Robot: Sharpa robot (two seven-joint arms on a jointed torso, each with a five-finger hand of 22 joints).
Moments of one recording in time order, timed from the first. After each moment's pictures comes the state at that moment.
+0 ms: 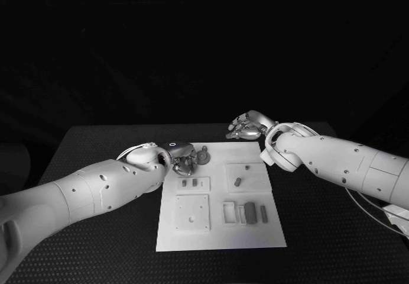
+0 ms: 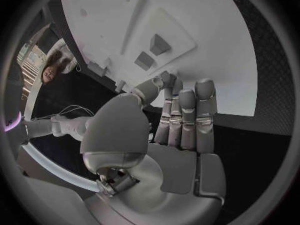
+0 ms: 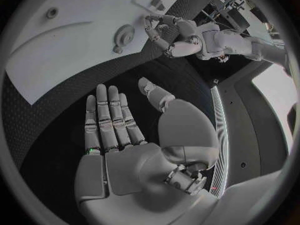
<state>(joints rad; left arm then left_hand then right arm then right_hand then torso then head) 1.19 -0.44 -0.13 1.06 -1.52 -0.17 0.01 1.23 -0.08 0.65 -0.29 0.07 1.01 0.11 0.36 0.50 1.29 0.03 0.12 0.34 1.13 -0.07 1.21 0.66 0.02 1.28 -0.16 0.60 1.31 1.21 -0.67 -0.01 1.19 -0.99 -0.35 0.01 1.03 -0.10 0.59 -0.25 0.08 0.78 0.20 0.24 0.56 0.90 0.14 0.52 0.26 0.91 0.14 0.35 0.64 0.18 0.56 0.21 0.20 1.17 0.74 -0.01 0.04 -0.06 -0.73</state>
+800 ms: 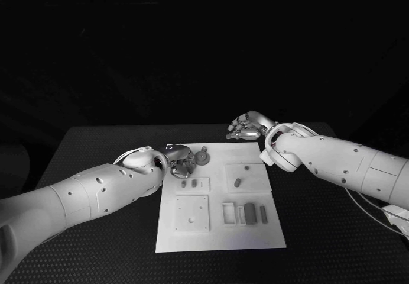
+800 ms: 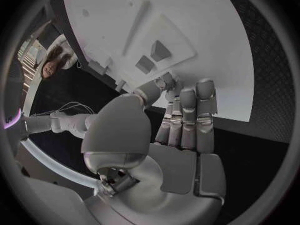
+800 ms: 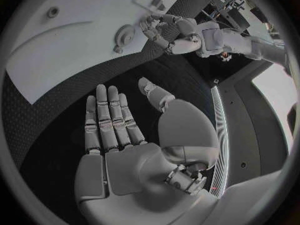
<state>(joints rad) 1.18 -0.46 -0.14 1.06 -1.47 -0.18 0.01 1.24 -0.09 0.63 -0.29 0.07 0.86 0.16 0.27 0.49 1.21 0.08 0.07 0.37 1.10 -0.04 1.21 0.67 0.02 1.24 -0.14 0.60 1.31 1.21 -0.67 -0.01 1.19 -0.99 -0.35 0.01 1.03 -0.10 0.59 -0.25 0.08 0.78 0.20 0.24 0.56 0.90 0.14 0.52 0.25 0.90 0.14 0.35 0.64 0.18 0.55 0.21 0.20 1.17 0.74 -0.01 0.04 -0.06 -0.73</state>
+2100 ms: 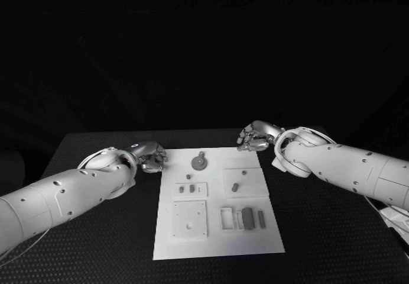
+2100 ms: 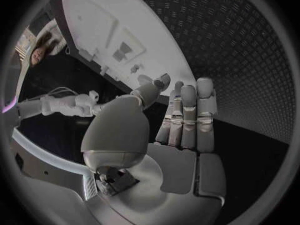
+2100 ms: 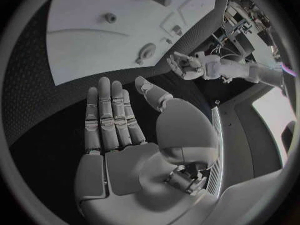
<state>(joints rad) 1.20 -0.62 -0.08 1.07 -1.29 -0.24 0.02 1.17 -0.12 0.61 -0.27 0.07 0.85 0.17 0.29 0.51 1.19 0.09 0.08 0.40 1.02 -0.02 1.11 0.62 0.05 1.16 -0.11 0.52 1.29 1.20 -0.76 -0.01 1.21 -1.24 -0.26 0.01 1.08 -0.10 0.61 -0.28 0.08 0.87 0.17 0.29 0.57 1.06 0.08 0.55 0.25 1.11 0.05 0.43 0.74 0.23 0.79 0.20 0.22 1.19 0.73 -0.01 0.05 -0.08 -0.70</state>
